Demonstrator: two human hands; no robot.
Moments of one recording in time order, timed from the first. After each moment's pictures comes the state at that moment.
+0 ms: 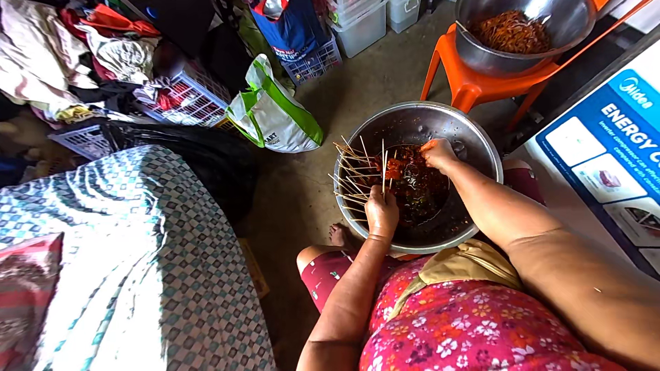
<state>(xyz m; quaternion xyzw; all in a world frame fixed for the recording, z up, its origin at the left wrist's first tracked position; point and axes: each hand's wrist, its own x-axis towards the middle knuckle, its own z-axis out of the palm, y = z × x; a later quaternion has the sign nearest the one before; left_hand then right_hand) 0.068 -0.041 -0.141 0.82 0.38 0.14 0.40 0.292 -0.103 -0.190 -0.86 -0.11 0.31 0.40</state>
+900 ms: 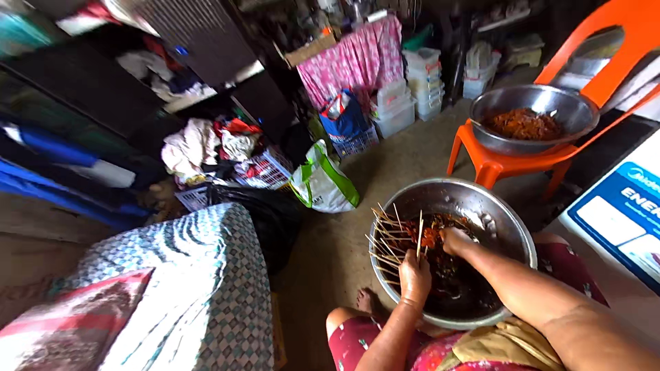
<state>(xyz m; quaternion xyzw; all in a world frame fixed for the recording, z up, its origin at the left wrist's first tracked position) 0.070 -0.036 -0.136 0.83 0.36 0.10 0.41 0.254 -0.092 -0.184 -0.88 -0.30 0.37 0.08</state>
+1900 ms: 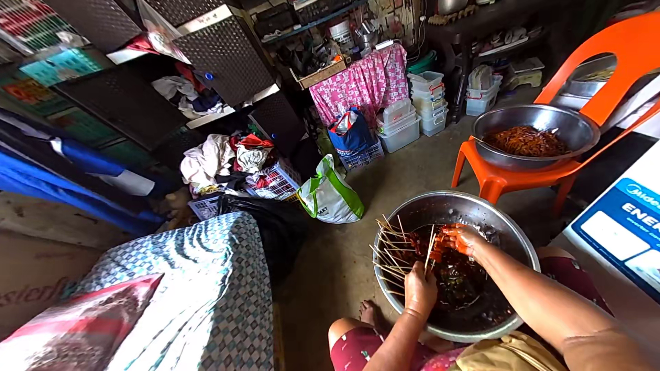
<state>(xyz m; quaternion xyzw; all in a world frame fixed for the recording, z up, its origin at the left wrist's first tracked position) 0.069 -0.041 -0.134 0.85 0.34 0.05 0.41 0.271 -0.094 -0.168 -0.56 0.04 0.42 0.71</state>
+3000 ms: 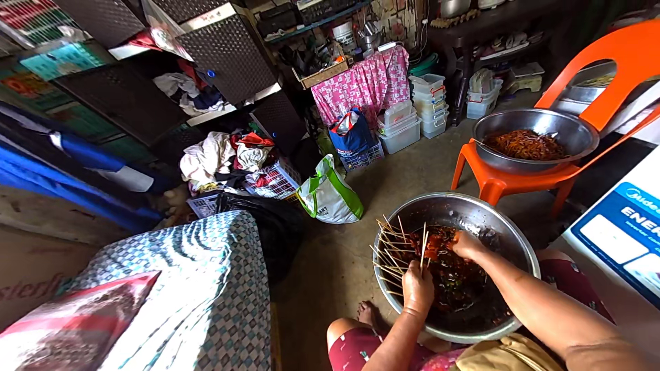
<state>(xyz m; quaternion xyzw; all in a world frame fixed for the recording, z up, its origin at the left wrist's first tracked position) 0.069 -0.040 -0.135 0.83 0.37 0.08 0.41 0.269 -0.108 -0.159 -0.88 -0.17 0.37 0.24</state>
